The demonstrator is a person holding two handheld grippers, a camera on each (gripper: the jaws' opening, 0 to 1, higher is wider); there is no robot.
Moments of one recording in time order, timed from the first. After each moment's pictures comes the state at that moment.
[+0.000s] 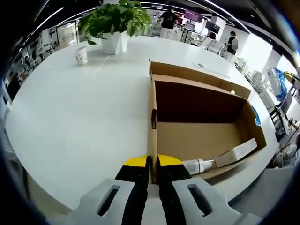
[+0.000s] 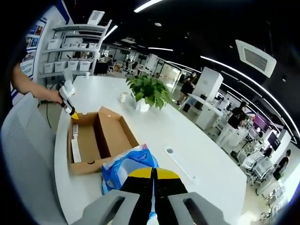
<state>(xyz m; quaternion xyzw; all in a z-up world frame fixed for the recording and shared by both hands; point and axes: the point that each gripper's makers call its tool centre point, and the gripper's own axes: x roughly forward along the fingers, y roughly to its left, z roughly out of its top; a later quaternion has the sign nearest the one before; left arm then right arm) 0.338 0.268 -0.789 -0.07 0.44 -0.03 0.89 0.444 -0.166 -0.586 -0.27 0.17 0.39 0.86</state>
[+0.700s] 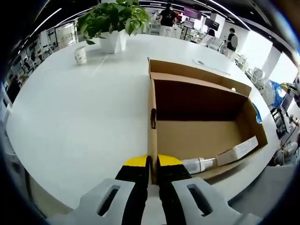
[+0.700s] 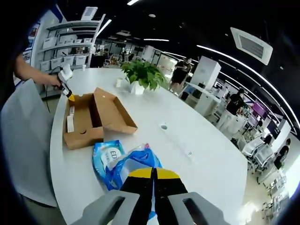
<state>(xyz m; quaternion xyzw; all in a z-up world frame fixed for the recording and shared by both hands) 0.337 0.267 -0.790 -0.06 0.45 -0.03 0.89 0.451 -0.249 -0.647 -0.27 0.22 0.38 0.86</state>
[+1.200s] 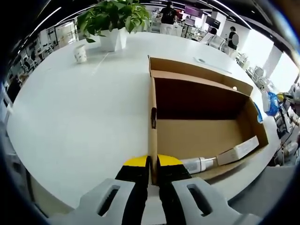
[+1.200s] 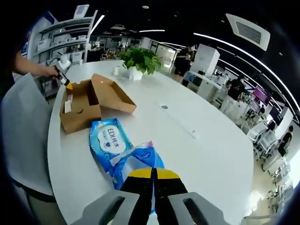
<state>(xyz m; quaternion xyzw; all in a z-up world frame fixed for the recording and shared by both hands) 0.337 0.266 -0.791 -0.06 0.46 -0.03 0.88 0.446 -0.286 -0.709 -0.25 0.27 0.36 0.86</state>
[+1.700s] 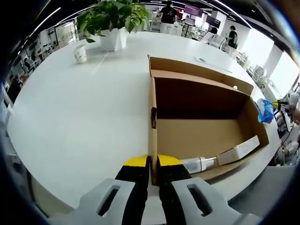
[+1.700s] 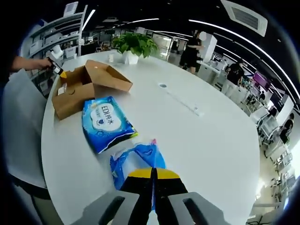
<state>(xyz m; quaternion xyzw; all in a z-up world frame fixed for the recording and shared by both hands) 0.337 0.266 -0.792 -0.05 0.47 -0.03 0.88 0.447 -0.310 -0.765 -0.23 0.33 0.34 0.85</state>
